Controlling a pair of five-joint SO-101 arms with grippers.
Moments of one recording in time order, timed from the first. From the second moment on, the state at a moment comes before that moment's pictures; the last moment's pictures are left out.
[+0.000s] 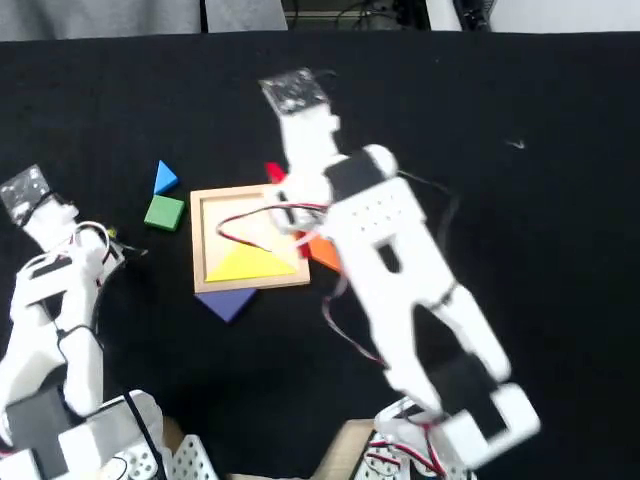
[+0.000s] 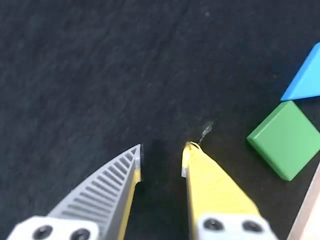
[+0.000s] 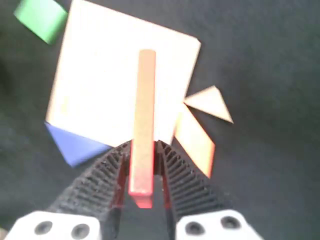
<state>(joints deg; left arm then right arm) -29.2 -13.0 57.3 21.1 10.0 -28.0 -5.8 4.6 77.8 -4.8</state>
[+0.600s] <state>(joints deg) -33.0 -20.0 63.3 16.0 13.9 -38.0 36.3 -29.8 74.3 -26.0</state>
